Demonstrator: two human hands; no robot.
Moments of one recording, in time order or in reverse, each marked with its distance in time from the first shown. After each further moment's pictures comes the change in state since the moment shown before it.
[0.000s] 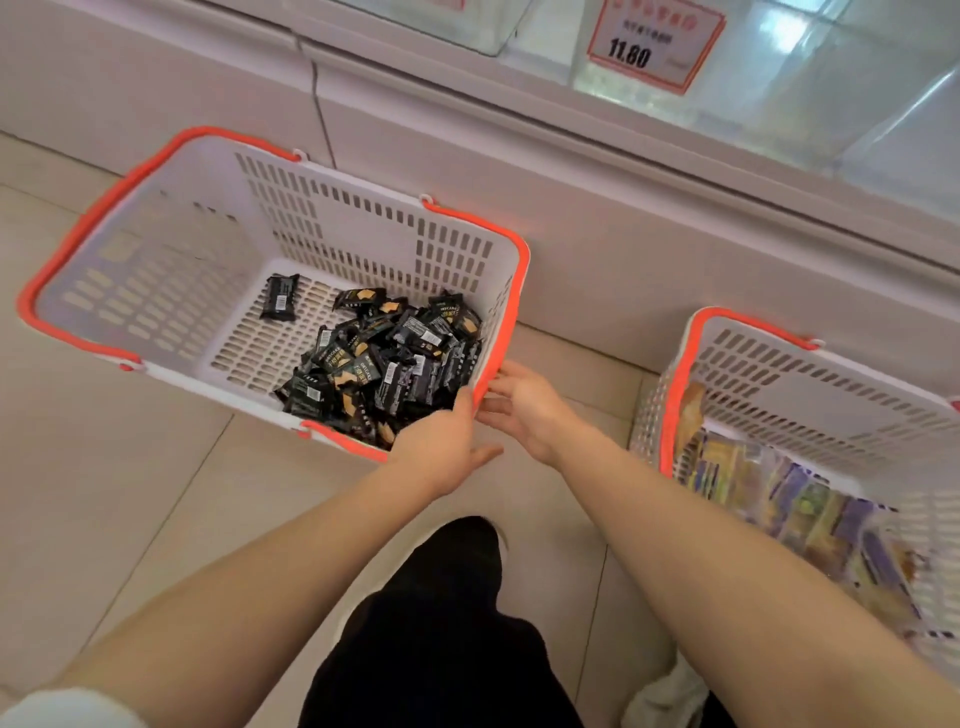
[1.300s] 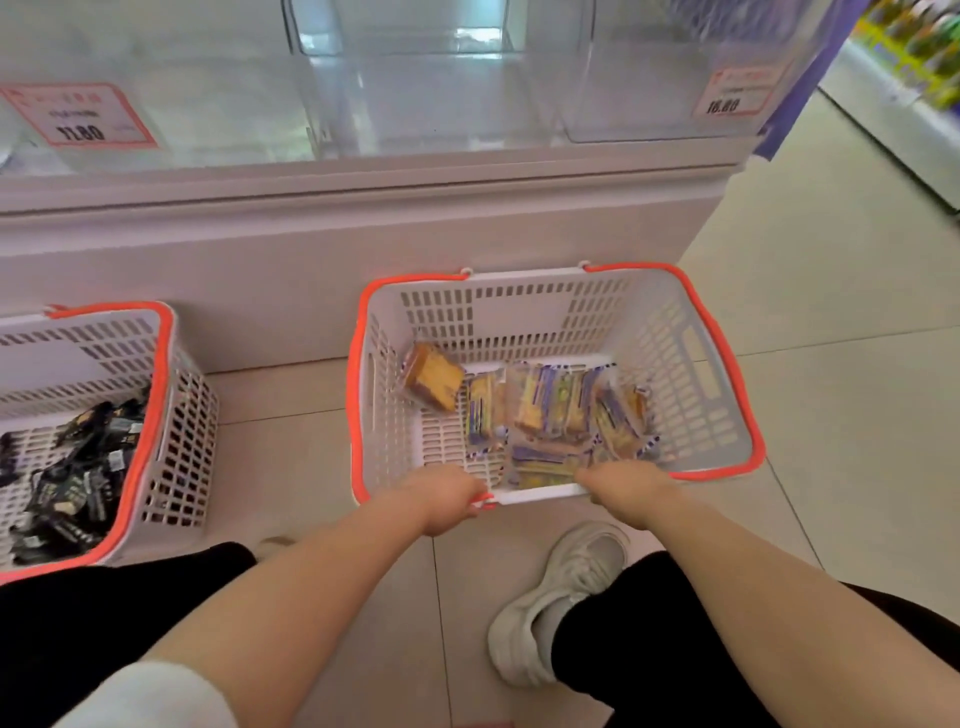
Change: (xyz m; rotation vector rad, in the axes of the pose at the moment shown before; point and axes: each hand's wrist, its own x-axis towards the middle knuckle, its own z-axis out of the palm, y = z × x) left_hand 0.001 0.252 0.117 0.576 -0.509 0.624; right_hand -0.208 0.156 -0.334 -1.619 0.105 0.179
